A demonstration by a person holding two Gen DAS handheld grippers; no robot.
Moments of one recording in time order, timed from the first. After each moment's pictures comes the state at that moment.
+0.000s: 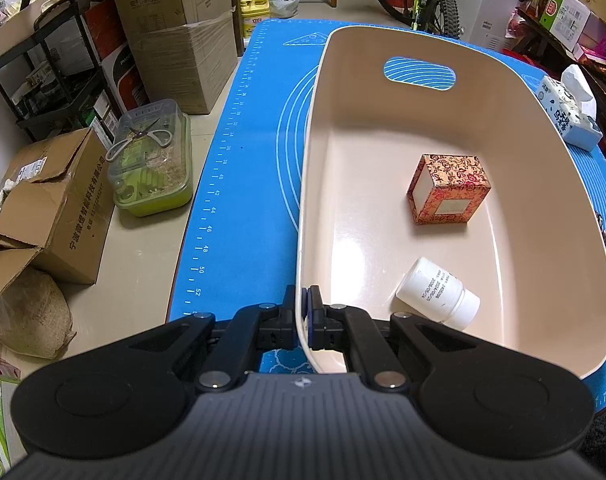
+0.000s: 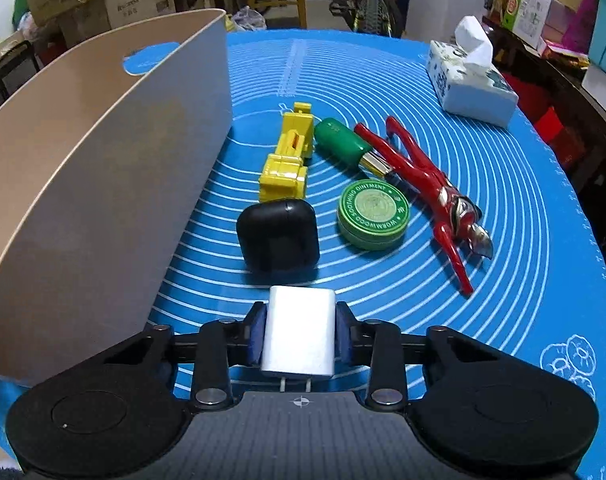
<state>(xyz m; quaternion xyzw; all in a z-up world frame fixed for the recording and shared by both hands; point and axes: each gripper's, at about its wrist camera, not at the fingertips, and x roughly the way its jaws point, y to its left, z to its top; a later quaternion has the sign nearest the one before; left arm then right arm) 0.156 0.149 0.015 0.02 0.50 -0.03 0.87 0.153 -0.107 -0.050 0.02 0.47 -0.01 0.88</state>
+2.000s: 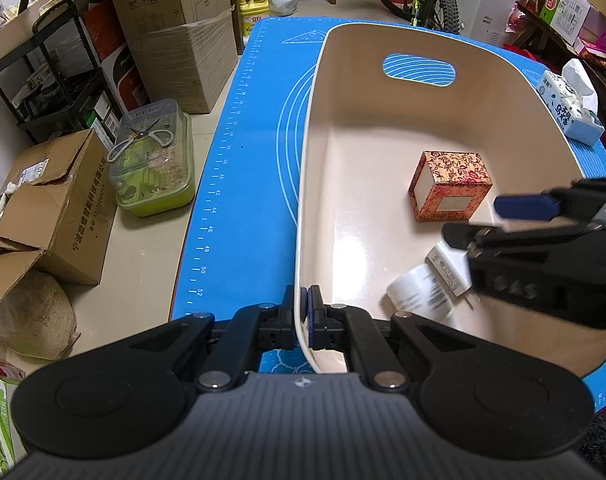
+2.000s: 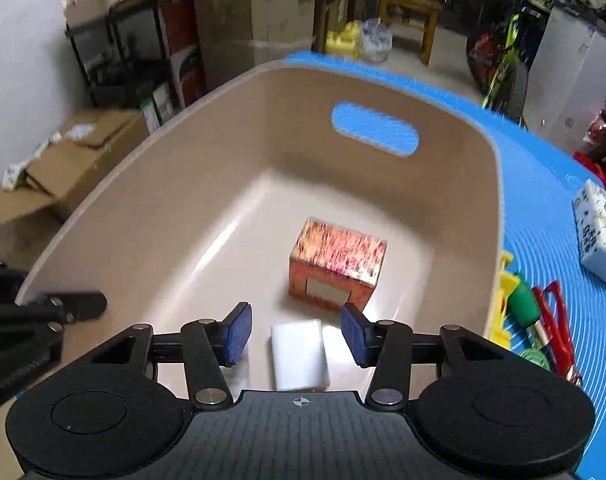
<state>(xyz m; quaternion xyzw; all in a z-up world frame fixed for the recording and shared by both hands) 0.158 0.150 0.015 0.03 0.50 -0.03 0.86 0.205 0.034 0.020 -0.07 0.46 0.14 0.88</state>
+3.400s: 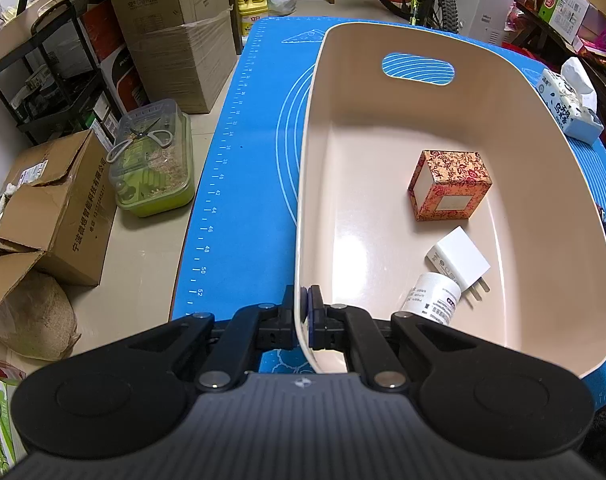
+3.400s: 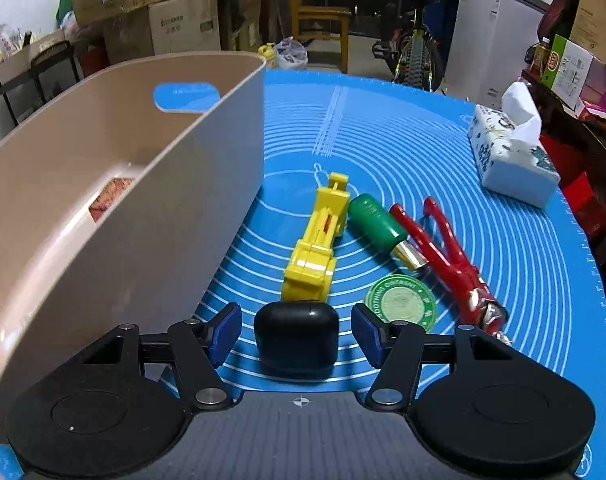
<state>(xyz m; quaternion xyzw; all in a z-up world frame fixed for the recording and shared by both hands) 0.158 0.149 0.016 0.03 0.50 -0.03 0.86 0.191 -0.102 -0.040 -0.02 0.42 0.05 0.90</state>
